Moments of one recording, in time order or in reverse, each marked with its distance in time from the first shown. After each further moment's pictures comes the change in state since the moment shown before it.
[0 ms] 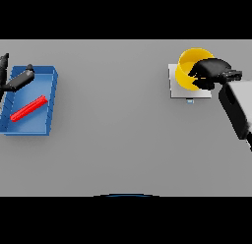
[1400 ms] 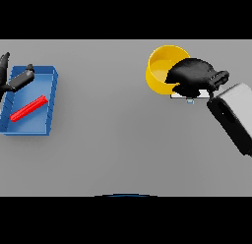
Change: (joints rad) left arm 0.012 -0.011 0.016 0.013 -0.012 -0.003 -0.052; right arm 0.127 -0.069 0.022 -0.699 -0.006 0.291 0.101
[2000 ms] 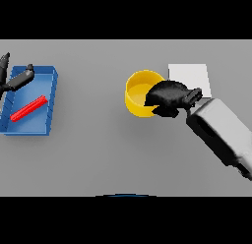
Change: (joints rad) left arm -0.006 -0.019 0.008 0.051 0.014 -0.025 -0.033; right arm 0.059 0.116 0.091 -0.063 -0.010 0.072 0.020
